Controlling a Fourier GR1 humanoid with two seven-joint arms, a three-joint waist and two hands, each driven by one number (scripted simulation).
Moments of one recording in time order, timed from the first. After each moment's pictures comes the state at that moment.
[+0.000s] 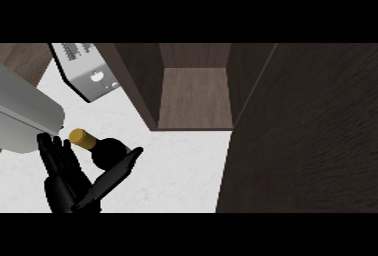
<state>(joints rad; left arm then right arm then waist) 0.14 0.00 -0.28 -1.83 -0.06 0.98 -0.01 -0.58 -0.25 0.00 -2.49 -0.08 -0.14 1.02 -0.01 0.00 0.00</state>
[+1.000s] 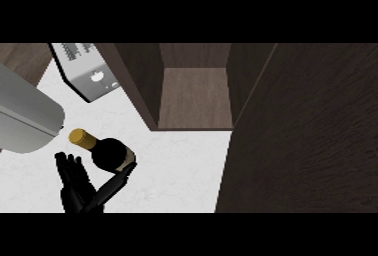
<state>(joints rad) 0.16 0.00 -0.12 -1.40 0.47 0.72 -0.58 -0.63 -0.25 0.05 -2.49 -0.07 -0.17 1.04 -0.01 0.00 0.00</state>
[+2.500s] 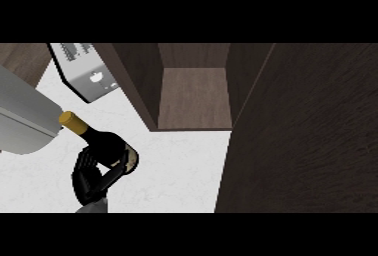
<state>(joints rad) -0.10 0.05 0.01 -0.87 0.62 0.36 -0.88 -0.65 -0.28 0.01 -2.49 -0.08 -0.19 1.05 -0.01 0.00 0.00</state>
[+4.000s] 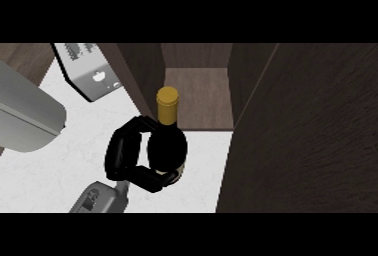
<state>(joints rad) -0.20 0.13 -0.37 -1.36 0.35 0.20 -0.54 -0.62 -0.27 0.01 -2.47 -0.10 -0.19 1.02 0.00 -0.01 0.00</state>
